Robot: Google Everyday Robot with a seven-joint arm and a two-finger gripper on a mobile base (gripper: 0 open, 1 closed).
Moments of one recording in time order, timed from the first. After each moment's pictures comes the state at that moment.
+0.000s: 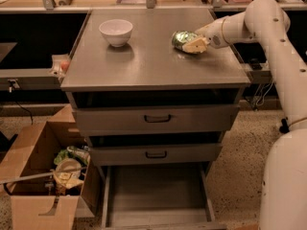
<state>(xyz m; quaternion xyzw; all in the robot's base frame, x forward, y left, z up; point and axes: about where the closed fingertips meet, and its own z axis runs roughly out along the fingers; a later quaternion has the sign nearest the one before) 0.826 -0.182 0.867 -0.42 0.76 0.10 0.48</state>
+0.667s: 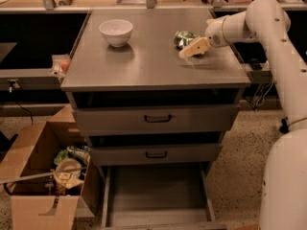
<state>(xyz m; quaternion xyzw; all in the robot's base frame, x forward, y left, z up) 0.826 -0.180 0.873 -0.42 0.76 0.11 0.49</state>
